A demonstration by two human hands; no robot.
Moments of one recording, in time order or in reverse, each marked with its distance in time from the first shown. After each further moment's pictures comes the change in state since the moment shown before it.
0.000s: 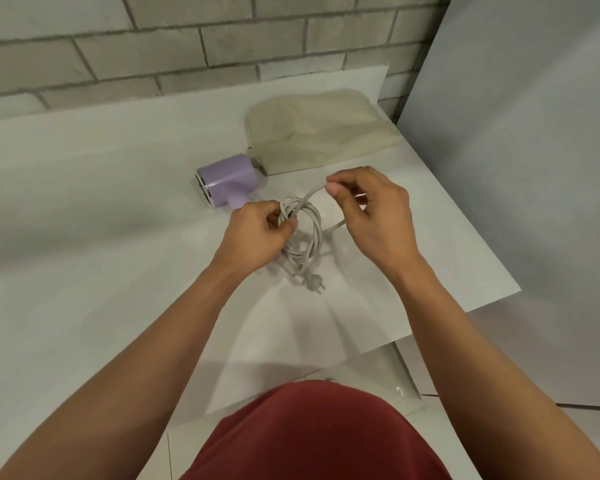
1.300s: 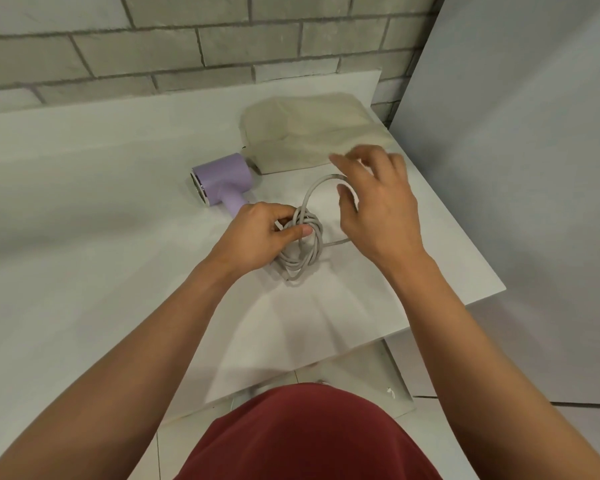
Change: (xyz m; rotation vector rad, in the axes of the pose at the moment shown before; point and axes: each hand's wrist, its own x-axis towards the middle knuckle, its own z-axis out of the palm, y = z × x) left_hand -0.010 0.018 -0.001 -0.003 -0.180 0.194; right_hand -0.002 -0.003 -0.018 -0.442 0.053 -0.234
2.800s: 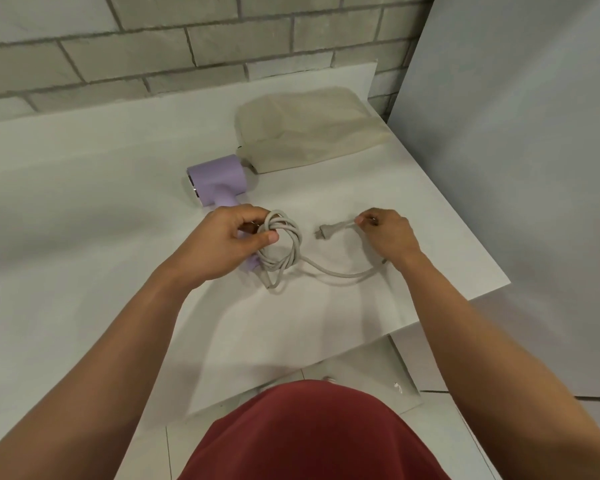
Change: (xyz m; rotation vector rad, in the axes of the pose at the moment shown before) left_hand -0.022 -0.008 -0.033 -0.113 -0.079 -0.056; right_hand -0.039 0.103 0.066 0.284 -0.547 0.779
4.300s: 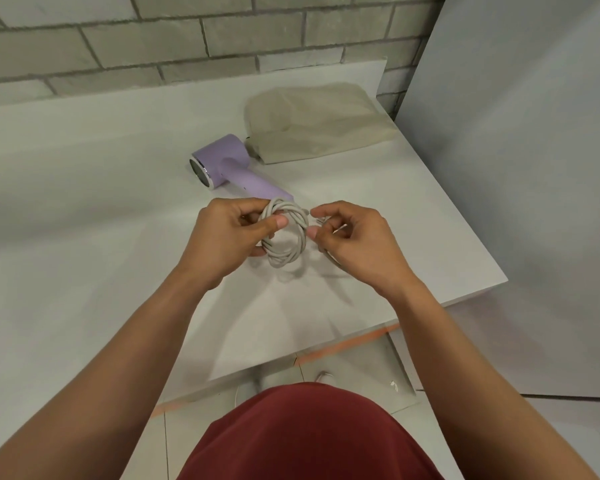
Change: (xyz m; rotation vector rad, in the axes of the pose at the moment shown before) left_hand -0.027 0.024 0.022 -0.285 0.274 -0.165; right_hand -0.113 -0.076 -0.007 0.327 -0.130 -0.277
